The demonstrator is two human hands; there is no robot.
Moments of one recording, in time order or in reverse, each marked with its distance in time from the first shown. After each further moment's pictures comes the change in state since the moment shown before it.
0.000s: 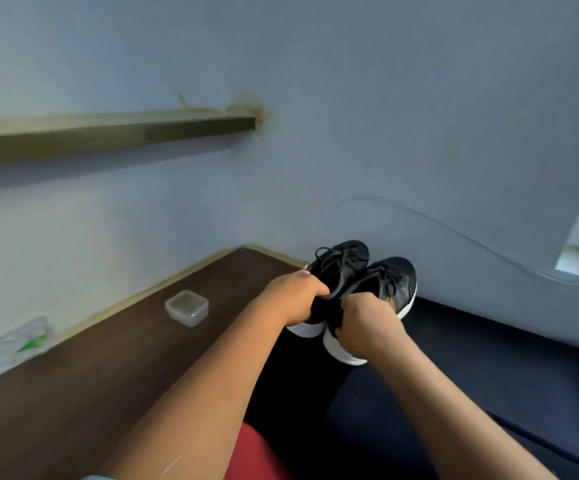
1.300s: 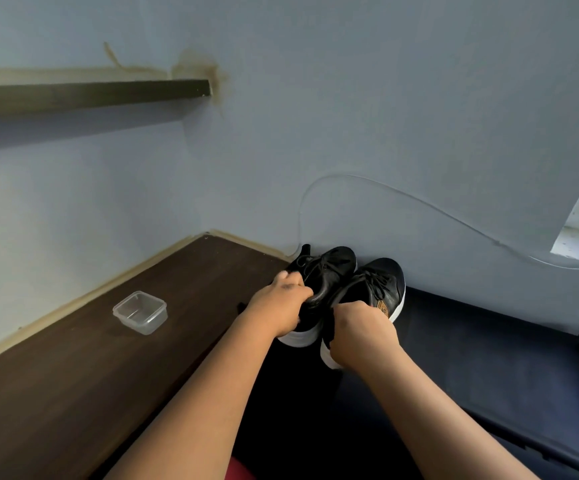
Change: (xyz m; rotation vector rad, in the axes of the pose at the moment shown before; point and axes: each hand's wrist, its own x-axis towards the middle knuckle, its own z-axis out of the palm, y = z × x) left_hand 0.065 -0.019 0.062 0.018 -0.095 0.003; right_hand 0.038 0.027 0.035 -0.108 -0.095 0.156
